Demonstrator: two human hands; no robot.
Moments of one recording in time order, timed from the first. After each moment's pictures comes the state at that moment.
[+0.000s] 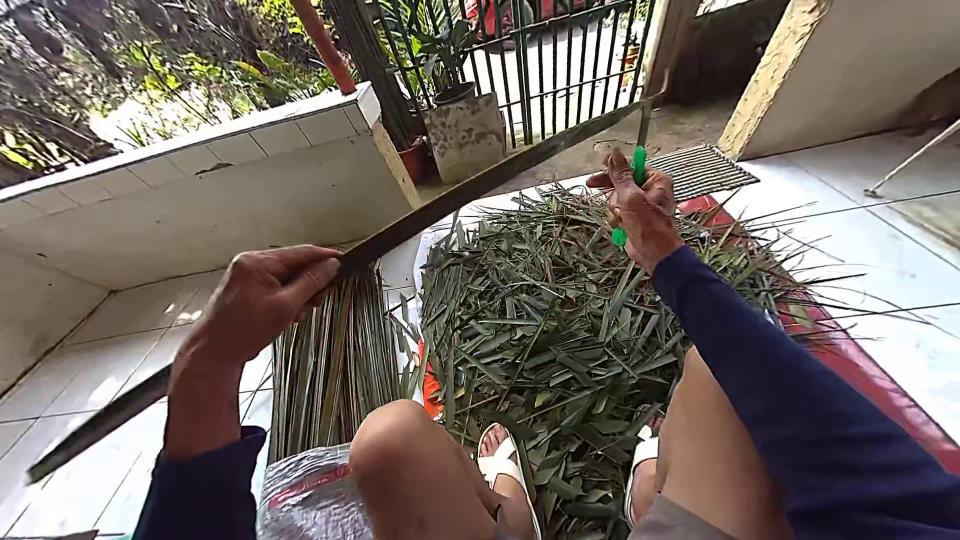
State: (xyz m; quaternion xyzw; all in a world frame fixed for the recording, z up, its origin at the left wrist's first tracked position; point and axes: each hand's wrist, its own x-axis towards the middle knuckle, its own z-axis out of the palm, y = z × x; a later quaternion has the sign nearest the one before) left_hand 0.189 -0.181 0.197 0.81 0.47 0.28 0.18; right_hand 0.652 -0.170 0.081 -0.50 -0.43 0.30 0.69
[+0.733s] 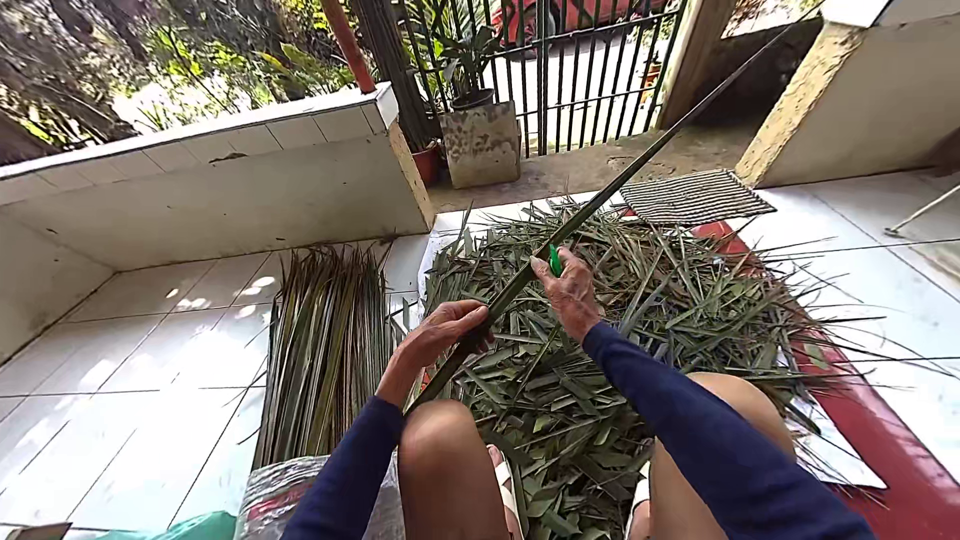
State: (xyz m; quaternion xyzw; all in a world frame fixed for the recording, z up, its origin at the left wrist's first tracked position) left_hand 0.302 -0.128 0.024 0.66 0.34 0.18 0.64; right_hand 0.555 -0.154 0.011 -0.62 -0.51 0.24 0.55
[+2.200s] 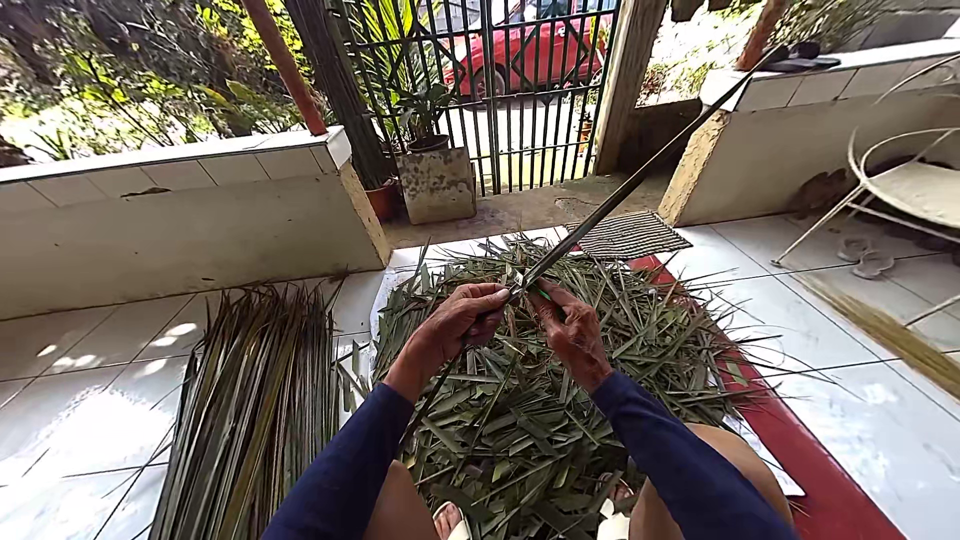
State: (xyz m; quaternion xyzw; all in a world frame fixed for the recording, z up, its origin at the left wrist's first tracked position) left_hand 0.433 -0.100 0.078 0.56 0.21 0.20 0.78; right_hand 0.625 -0.198 0.031 -0.62 -0.56 0.14 0.53
